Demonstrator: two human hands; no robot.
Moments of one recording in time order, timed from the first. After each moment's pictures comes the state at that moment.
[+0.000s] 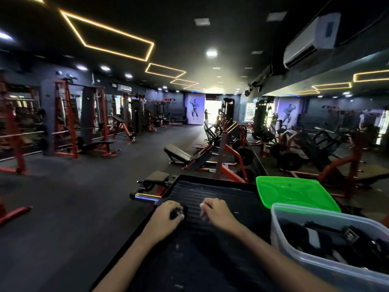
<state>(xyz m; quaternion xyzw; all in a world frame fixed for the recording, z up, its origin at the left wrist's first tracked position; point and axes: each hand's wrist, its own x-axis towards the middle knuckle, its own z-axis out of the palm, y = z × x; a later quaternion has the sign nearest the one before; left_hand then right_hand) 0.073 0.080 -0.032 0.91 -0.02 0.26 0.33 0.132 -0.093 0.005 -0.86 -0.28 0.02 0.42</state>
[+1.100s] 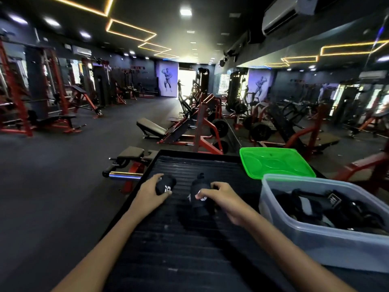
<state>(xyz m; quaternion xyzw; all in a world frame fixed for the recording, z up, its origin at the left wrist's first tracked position) 0.128 0.109 -0.059 0.91 0.02 0.22 0.36 0.119 -0.108 -0.007 -0.77 -0.08 0.14 0.62</state>
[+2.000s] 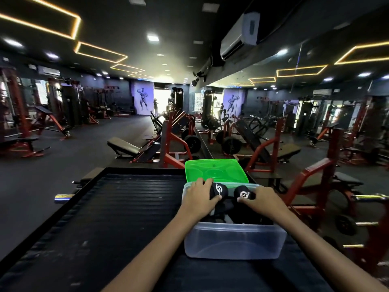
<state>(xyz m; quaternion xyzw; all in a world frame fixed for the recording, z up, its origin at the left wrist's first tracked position) 0.134 -0.221 0.007 0.96 -0.13 0.18 0.19 0.122 -0.411 0.030 -0.98 -0.01 -0.12 0.16</state>
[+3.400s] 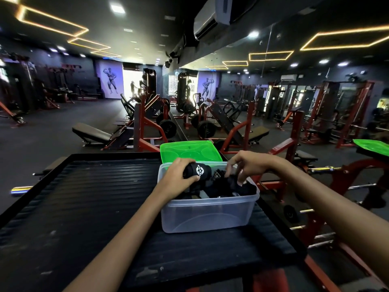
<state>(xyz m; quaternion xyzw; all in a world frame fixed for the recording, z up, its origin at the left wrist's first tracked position) 0.120 -0.214 0.012 0.88 -0.23 0.17 0.38 0.105 -0.440 0.098 -0.97 -0.18 0.10 0.12</state>
